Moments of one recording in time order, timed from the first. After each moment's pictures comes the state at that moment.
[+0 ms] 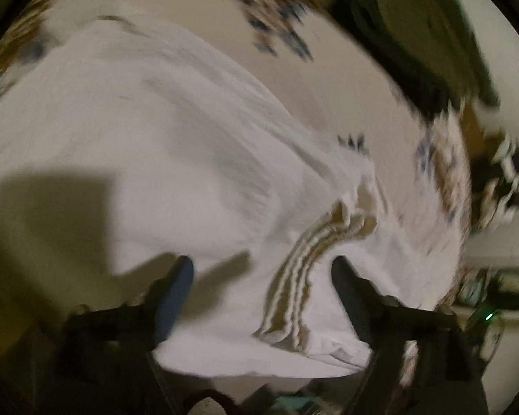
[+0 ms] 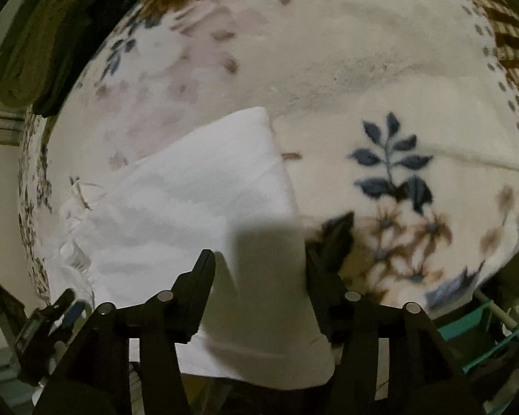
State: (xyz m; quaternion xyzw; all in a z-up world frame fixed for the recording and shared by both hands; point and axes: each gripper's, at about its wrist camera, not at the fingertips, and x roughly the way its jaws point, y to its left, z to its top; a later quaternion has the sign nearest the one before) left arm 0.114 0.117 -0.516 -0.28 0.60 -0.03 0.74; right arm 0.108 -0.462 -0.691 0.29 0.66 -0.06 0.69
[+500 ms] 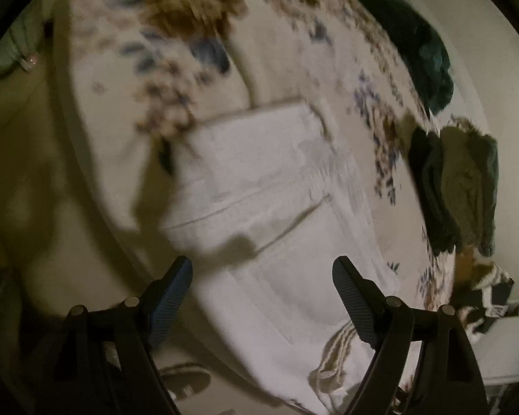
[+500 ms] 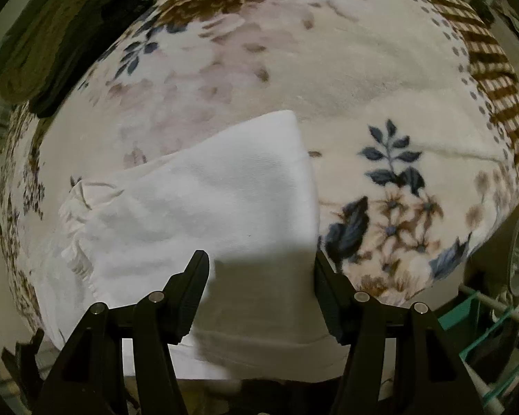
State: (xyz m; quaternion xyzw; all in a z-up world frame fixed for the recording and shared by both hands) left arm 0.064 0.227 -0.505 -0.42 0.49 0.12 0.75; right arm 0.106 -0.421 -0.663 0.26 0.64 -0.12 0.71
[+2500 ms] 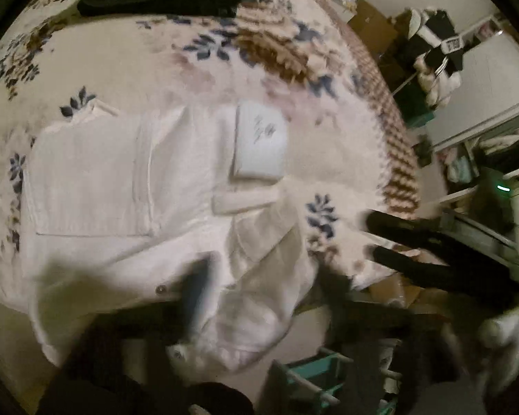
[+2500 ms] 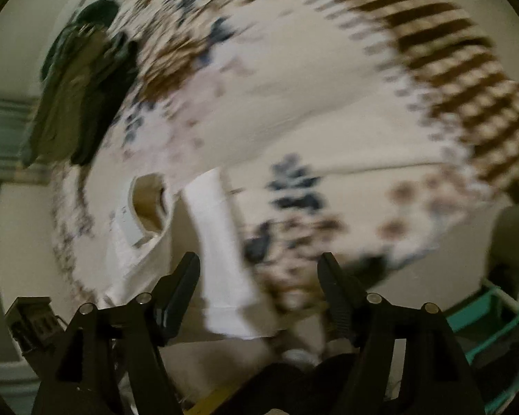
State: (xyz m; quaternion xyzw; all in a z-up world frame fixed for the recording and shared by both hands) left arm 0.101 -0.167 -0.449 -0.10 0.60 -0.24 0.76; right arm 0.051 -0.550 -0.628 0.38 0.60 -0.04 0.70
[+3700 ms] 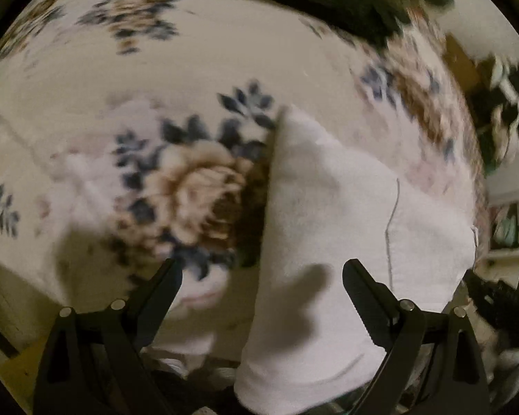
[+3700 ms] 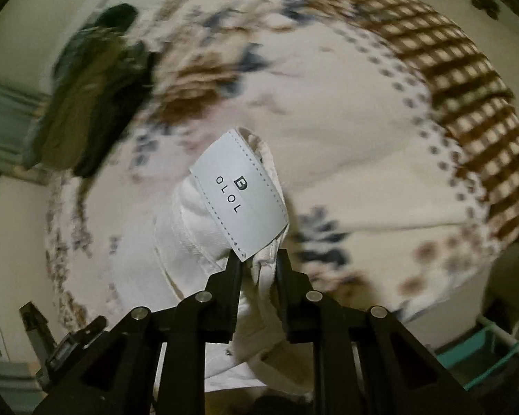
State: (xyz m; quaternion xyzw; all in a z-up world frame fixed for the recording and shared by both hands) left arm 0.152 -0.070 -0.509 -0.12 0.64 -0.08 0.75; right arm 0.088 -0.556 -0.624 0.33 0.59 -0.08 0.74
